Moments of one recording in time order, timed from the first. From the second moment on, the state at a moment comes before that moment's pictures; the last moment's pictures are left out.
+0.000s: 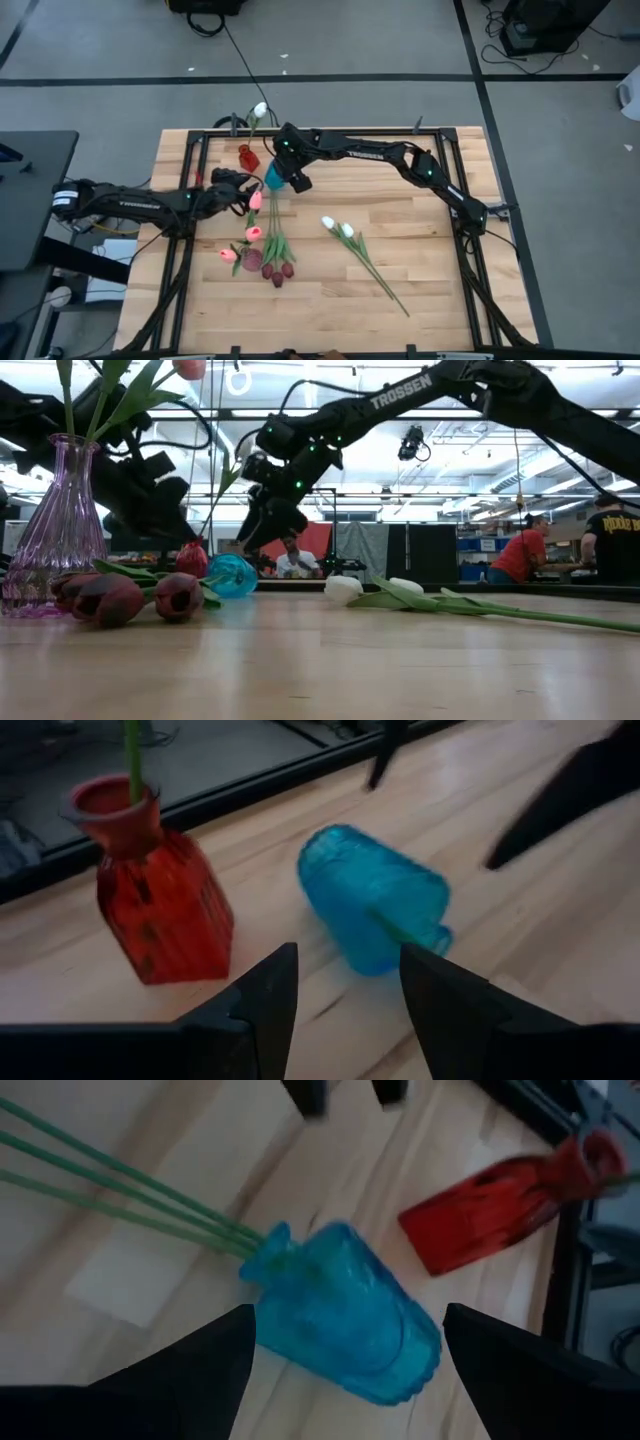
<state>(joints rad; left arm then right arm) 0.15 0.88 0.20 0.09 -0.63 -0.45 -0.33 2.42 2.17 -0.61 -0.21 -0.80</state>
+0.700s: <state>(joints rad) 0.24 1.43 0.20 0.61 -0.80 -0.45 -0.34 2.41 2.21 -0.81 -0.27 -0.74</state>
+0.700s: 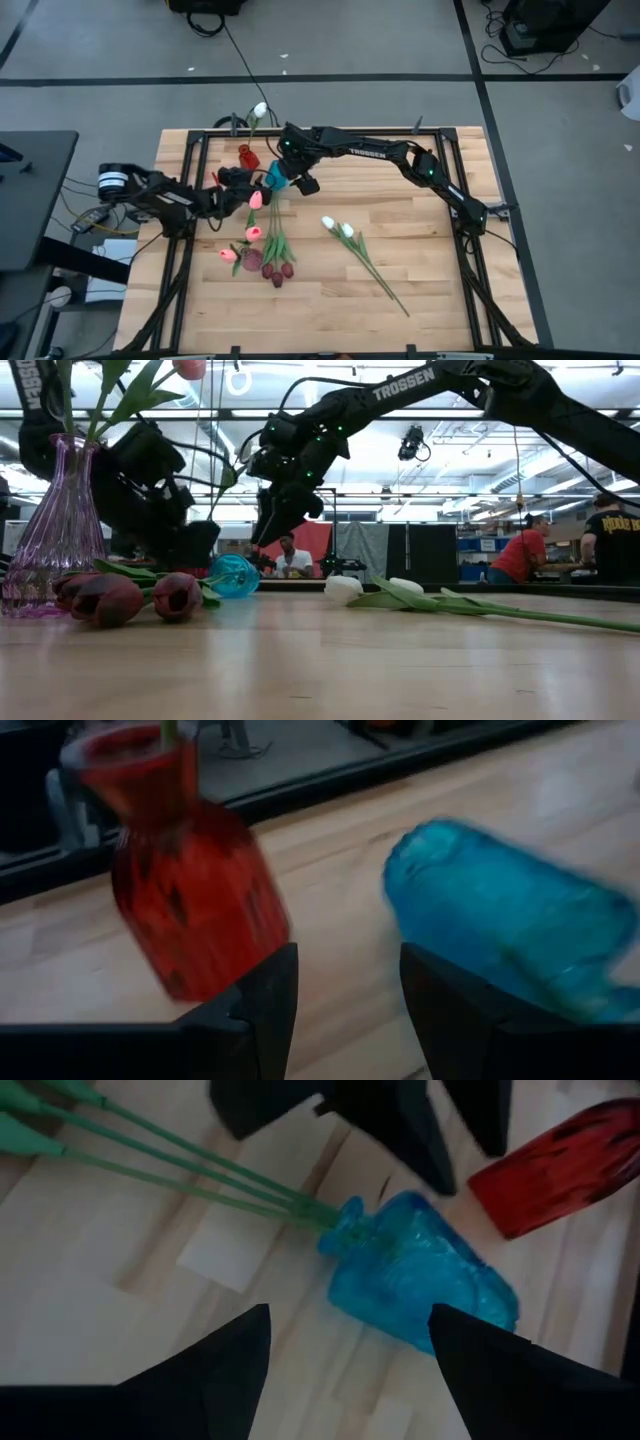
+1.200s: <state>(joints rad) 0.24 1.67 0.33 0.75 -0.59 -0.24 -0.35 2.41 2.21 -0.89 -0.17 -0.86</state>
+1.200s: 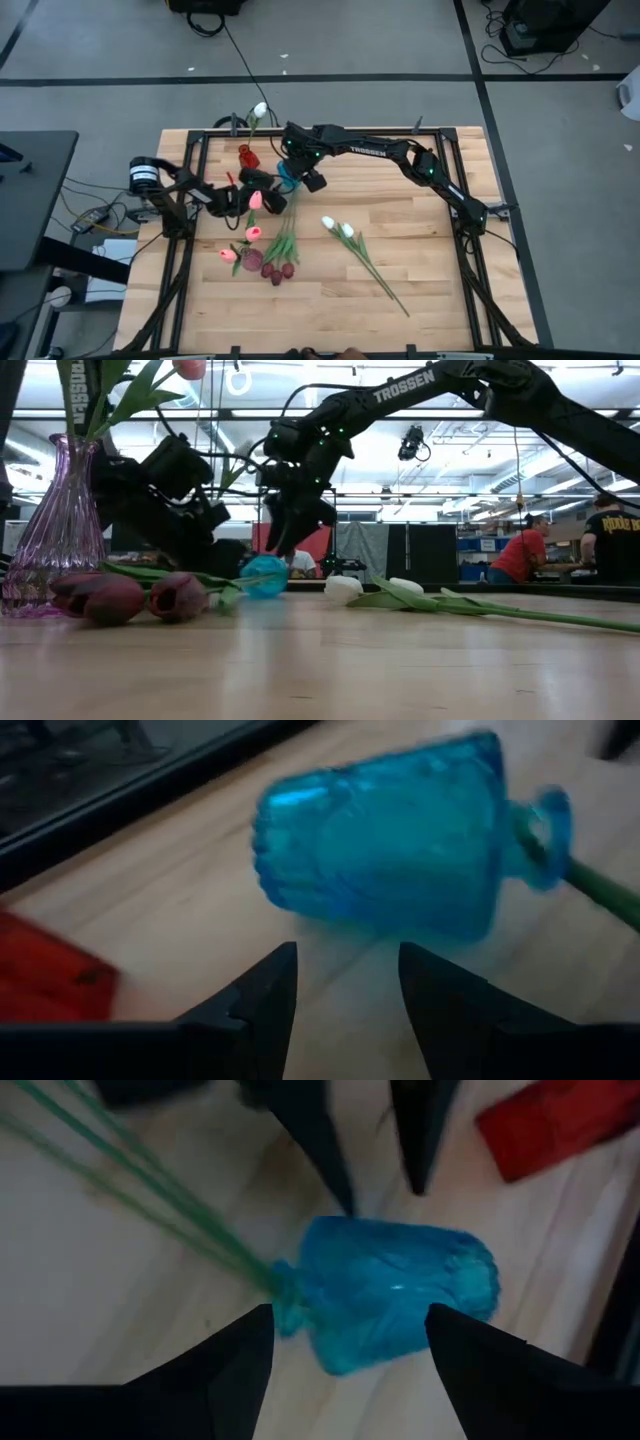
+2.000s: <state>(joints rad) 0.19 1.48 0.21 0.66 -0.60 -0.34 -0.34 2.40 2.12 -0.55 0.09 -0.06</state>
